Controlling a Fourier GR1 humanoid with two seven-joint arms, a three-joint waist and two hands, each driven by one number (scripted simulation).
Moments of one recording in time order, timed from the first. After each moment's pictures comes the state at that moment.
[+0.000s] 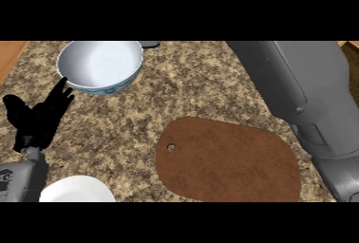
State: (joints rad) left arm -0.23 0.26 0.18 -1.39 0.05 -0.07 0.24; right arm -1.47 -0.17 0.11 -0.82 1.14 -0.42 1.16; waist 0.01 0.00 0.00
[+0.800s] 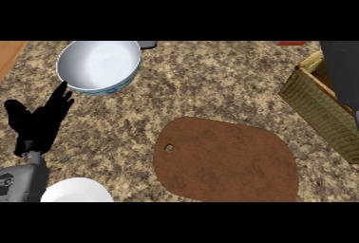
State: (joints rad) left arm -0.20 0.25 0.18 -1.39 0.04 -0.07 0.23; right arm -1.37 -0.38 -0.03 -0.80 1.23 -0.31 1.11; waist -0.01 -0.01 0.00
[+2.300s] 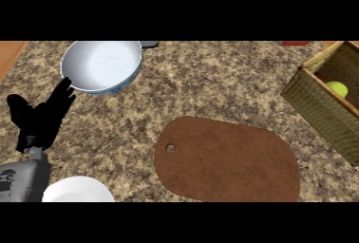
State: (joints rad) left arm -0.23 0.24 0.18 -1.40 0.03 -0.07 0.25; right arm -0.85 -0.49 -0.32 -1.21 1.15 -0.44 0.97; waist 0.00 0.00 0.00
